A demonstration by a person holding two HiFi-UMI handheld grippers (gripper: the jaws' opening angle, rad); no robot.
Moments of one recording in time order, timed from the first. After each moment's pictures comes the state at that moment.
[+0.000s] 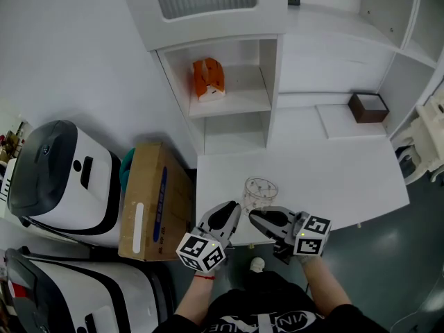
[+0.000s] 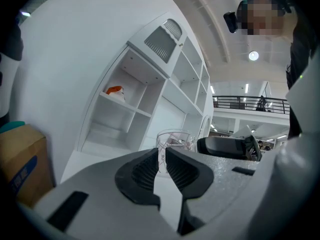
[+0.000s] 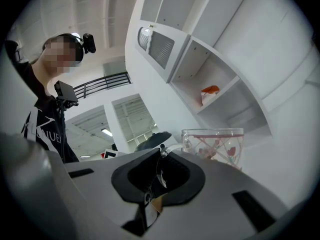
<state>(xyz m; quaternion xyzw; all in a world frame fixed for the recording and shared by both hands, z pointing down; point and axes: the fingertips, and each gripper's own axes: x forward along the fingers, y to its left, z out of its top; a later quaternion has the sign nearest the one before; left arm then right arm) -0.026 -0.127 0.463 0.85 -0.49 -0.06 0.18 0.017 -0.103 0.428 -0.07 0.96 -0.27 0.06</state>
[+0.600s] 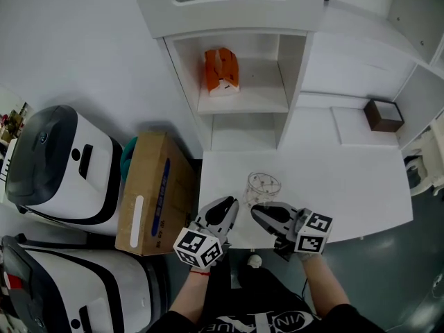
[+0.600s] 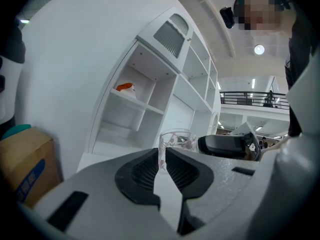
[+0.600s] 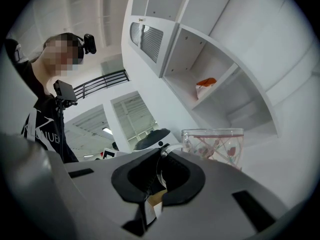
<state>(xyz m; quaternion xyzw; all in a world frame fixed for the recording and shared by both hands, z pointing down) -0.057 -0.162 0.484 0.83 -0.52 -0.03 0.18 -0.003 -0.146 0.448 -0.05 0.96 -0.28 0.04</state>
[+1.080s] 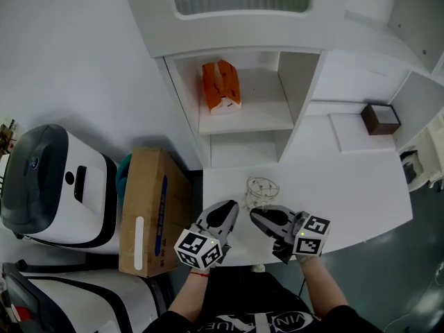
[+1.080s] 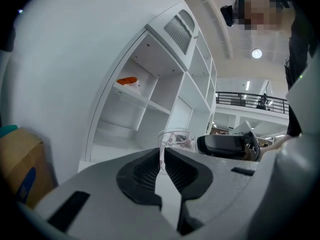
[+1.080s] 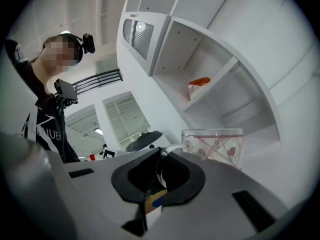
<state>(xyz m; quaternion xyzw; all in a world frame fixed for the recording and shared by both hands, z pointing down) -0.089 -0.211 0.490 0.85 -0.48 -0.02 0.19 -0.042 -0.191 0.453 -0.09 0.95 -0.28 0.04</state>
